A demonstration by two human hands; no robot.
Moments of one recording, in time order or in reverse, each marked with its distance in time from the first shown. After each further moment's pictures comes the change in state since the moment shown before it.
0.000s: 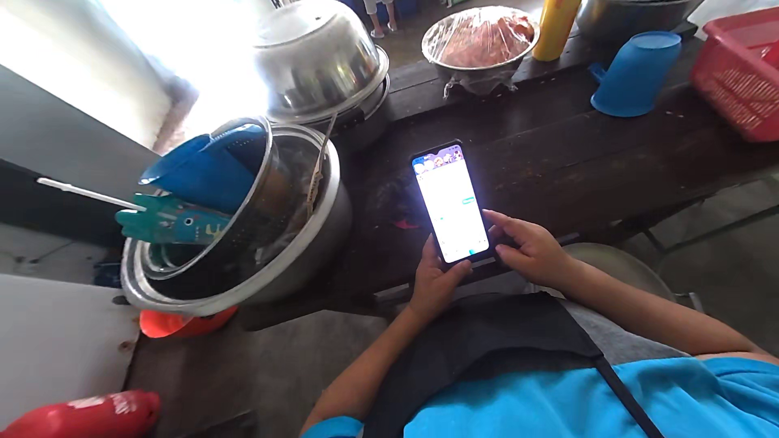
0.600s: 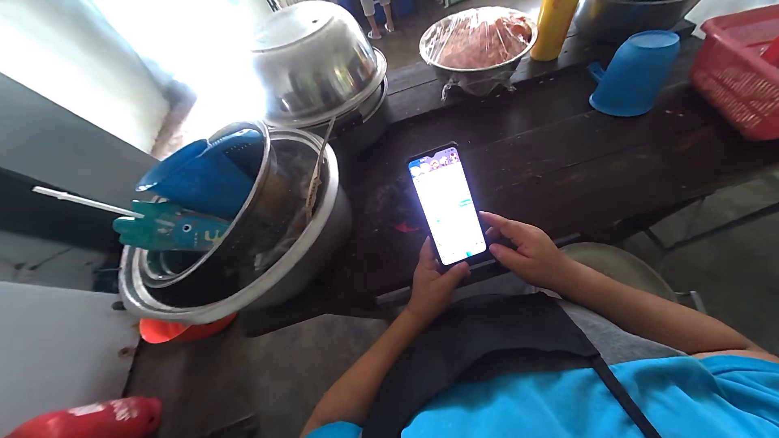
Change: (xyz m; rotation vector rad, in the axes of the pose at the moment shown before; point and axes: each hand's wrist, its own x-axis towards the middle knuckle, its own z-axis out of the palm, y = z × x) left_hand 0.003 0.000 -0.005 -0.016 0.007 0.004; right_hand 0.005 0.000 0.004 0.021 0.007 -0.008
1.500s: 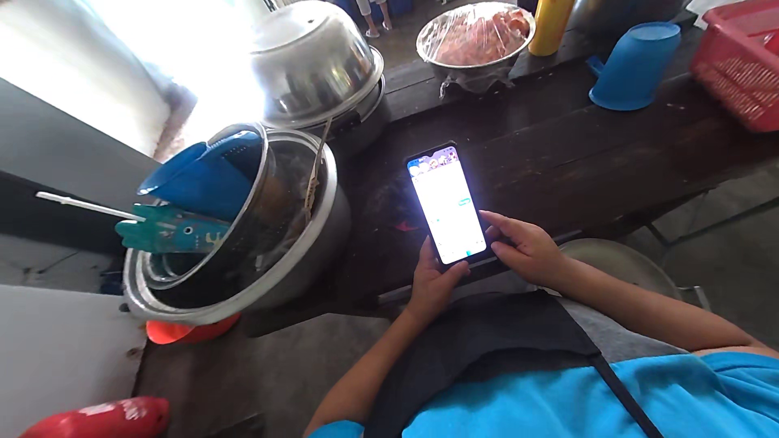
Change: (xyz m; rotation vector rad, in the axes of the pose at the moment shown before) left_hand -0.003 0.000 0.002 -0.037 -0.011 -0.011; right_hand -0.003 -0.002 0.001 -0.030 0.025 -0.003
